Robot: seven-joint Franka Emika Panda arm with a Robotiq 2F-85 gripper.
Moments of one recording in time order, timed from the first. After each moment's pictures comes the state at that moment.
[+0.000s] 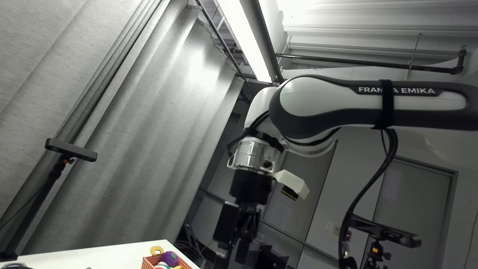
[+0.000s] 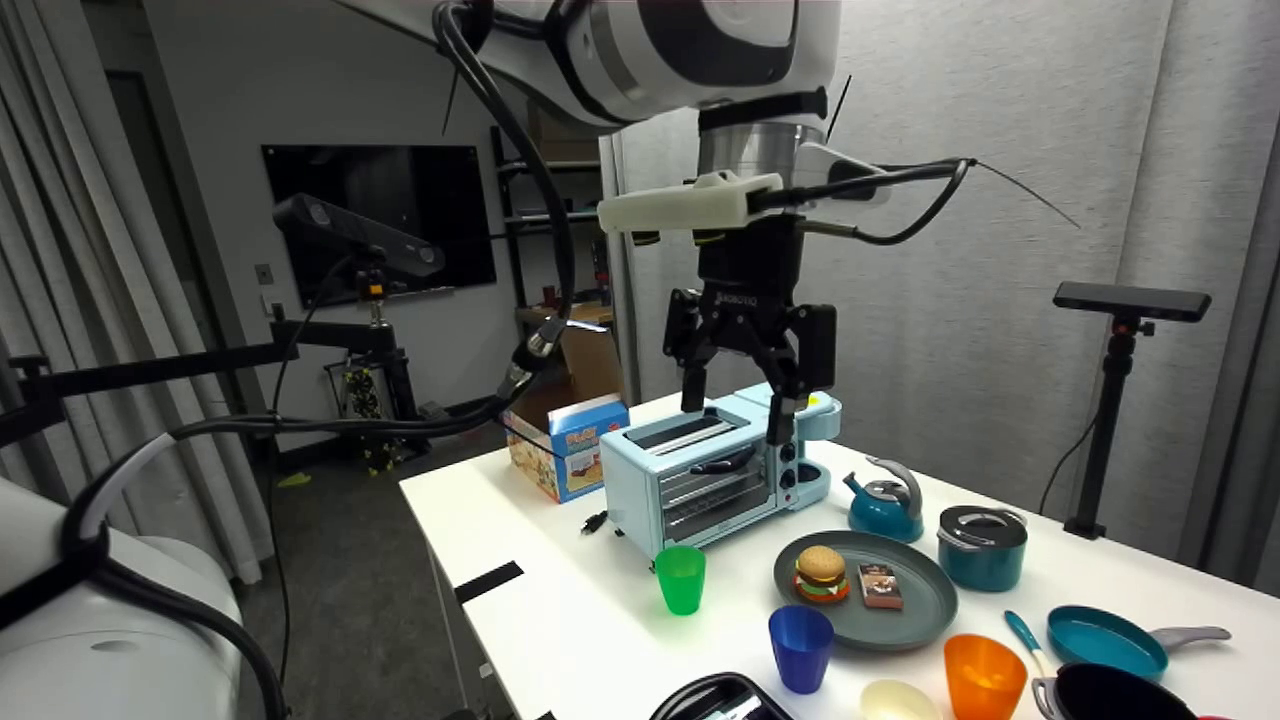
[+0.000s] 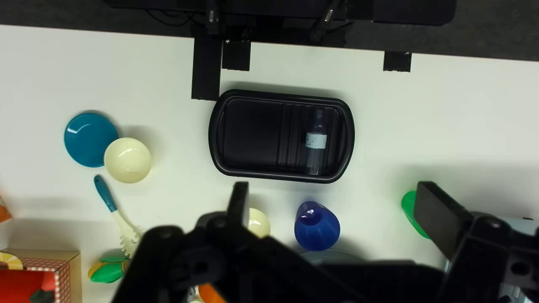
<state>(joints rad) -0.01 -0.41 0.02 -2.22 0.01 1.67 -0.04</state>
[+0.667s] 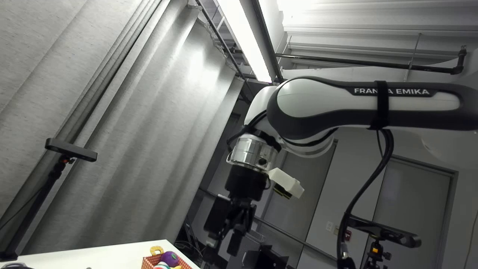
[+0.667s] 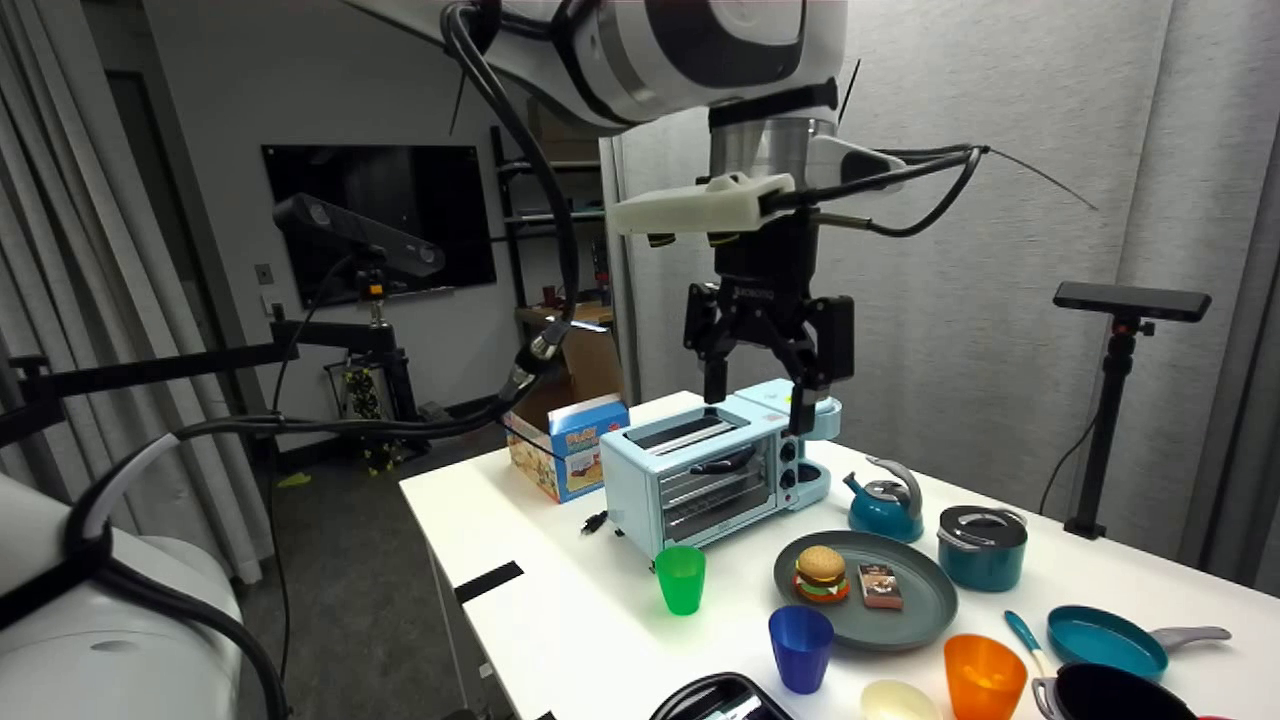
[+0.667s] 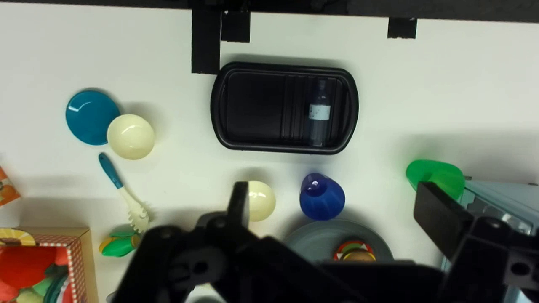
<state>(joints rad) -0.02 -0.40 0.02 -2.22 0.01 1.75 -0.02</state>
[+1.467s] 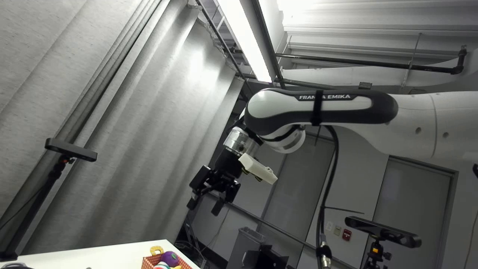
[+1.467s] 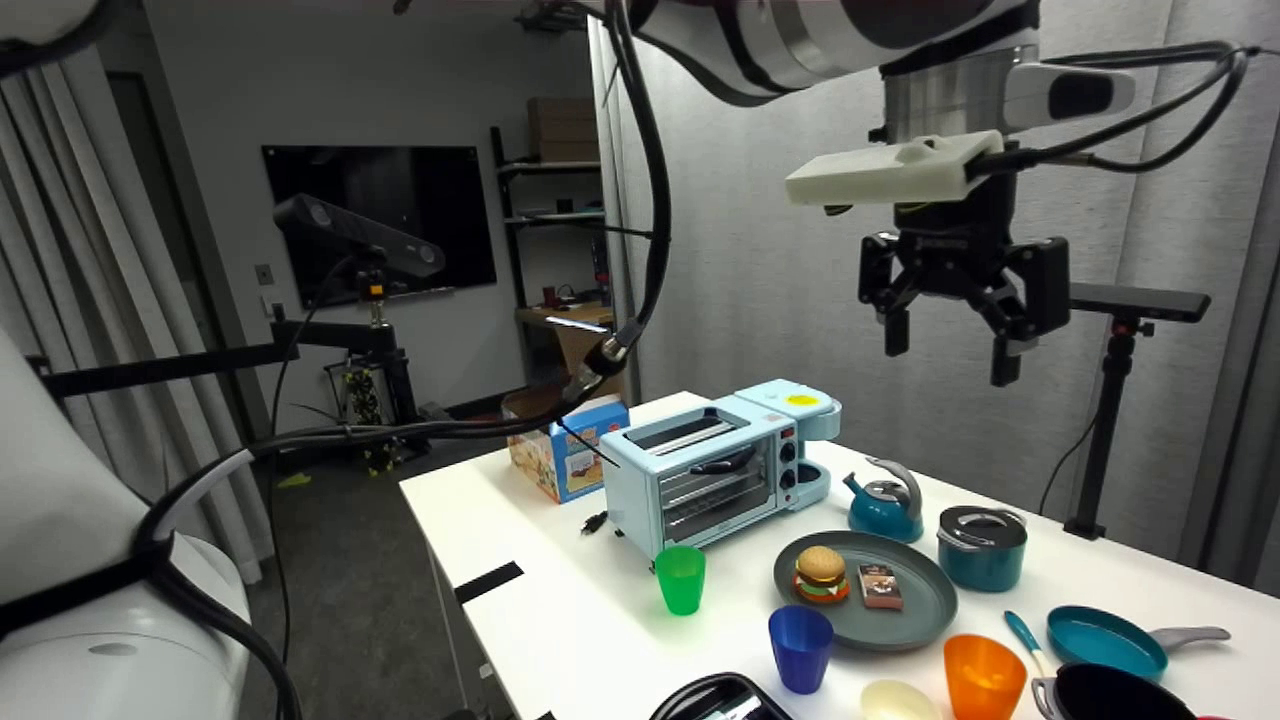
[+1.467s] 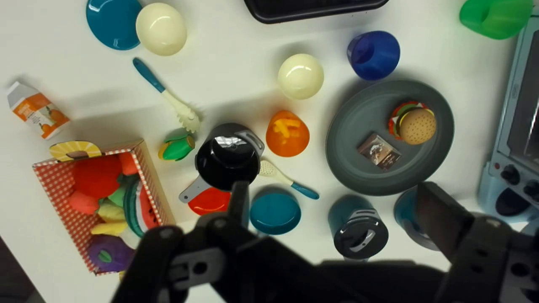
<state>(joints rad) -0.08 -0.16 -0.08 -1.96 0.01 1.94 0.02</state>
